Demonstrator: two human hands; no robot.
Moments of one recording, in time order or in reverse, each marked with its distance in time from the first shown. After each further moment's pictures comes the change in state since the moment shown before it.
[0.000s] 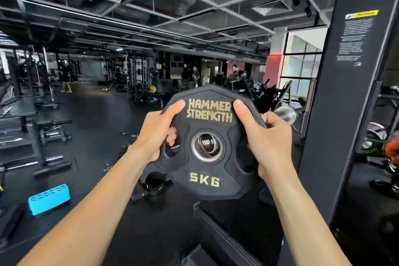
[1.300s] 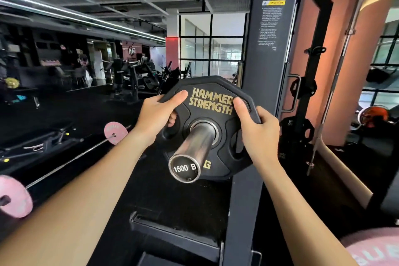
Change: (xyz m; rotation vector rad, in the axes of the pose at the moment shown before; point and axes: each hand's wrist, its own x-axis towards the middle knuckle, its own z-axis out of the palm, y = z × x) left_hand 0.142 -0.045 0.113 -0.086 -0.457 0.071; right_hand 0.062 0.057 -0.022 -0.408 0.472 -0.284
